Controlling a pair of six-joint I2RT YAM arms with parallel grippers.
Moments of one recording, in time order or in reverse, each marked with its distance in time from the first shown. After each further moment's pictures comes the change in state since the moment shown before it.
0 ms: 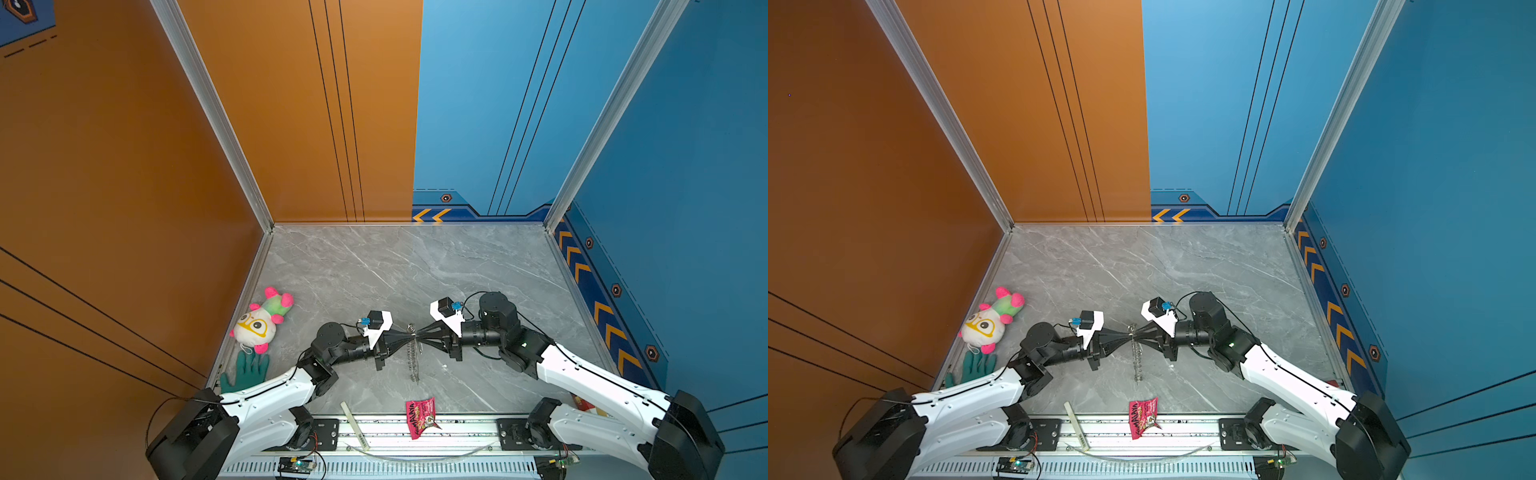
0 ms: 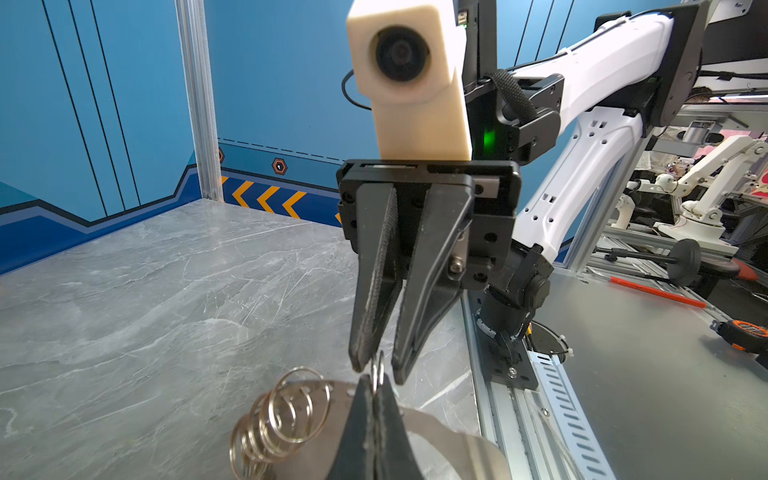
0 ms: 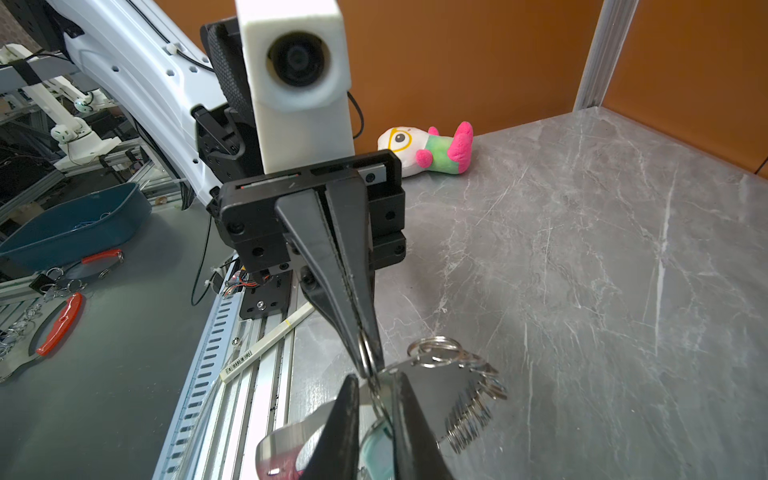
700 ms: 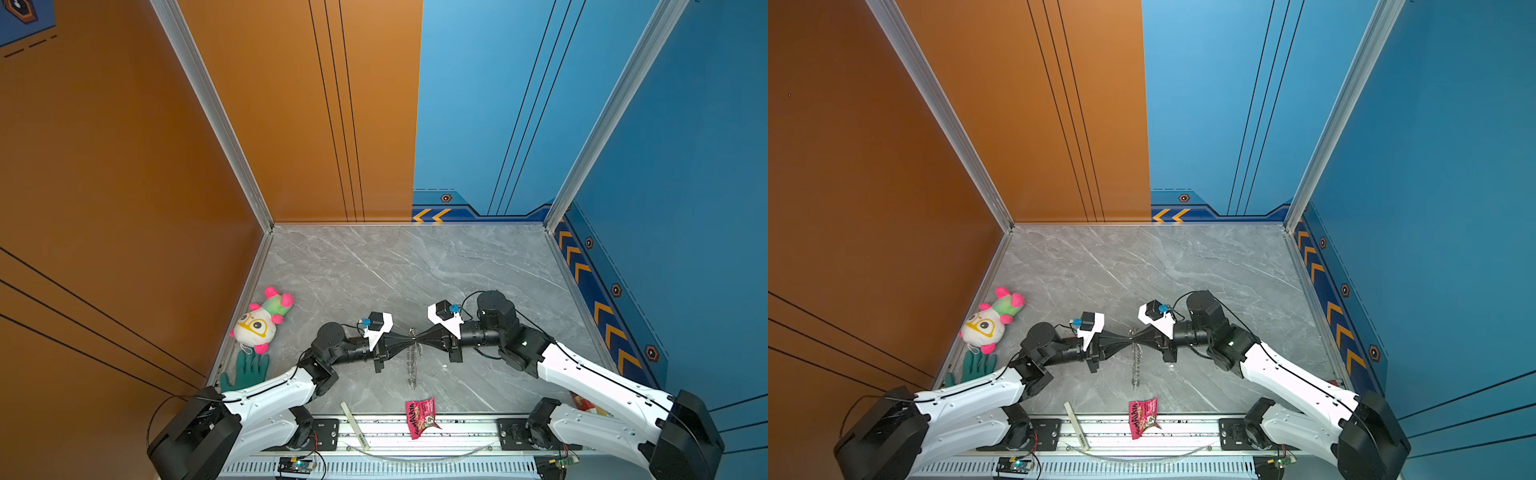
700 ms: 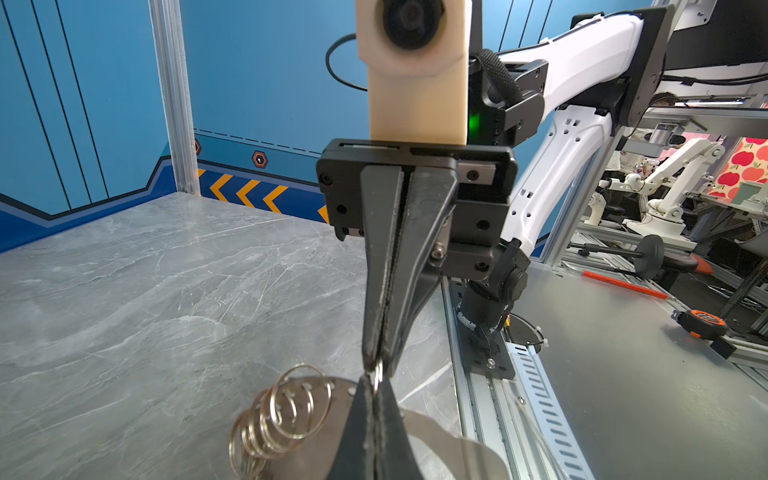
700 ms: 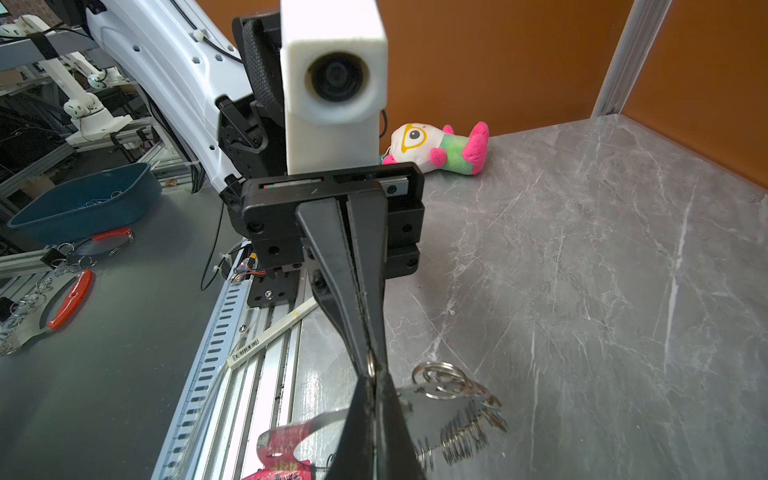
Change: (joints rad) left arm 0.005 0.010 -0.005 0.012 0.050 -0.023; right arm 0.026 0.001 0.040 -0.079 -0.002 -0.065
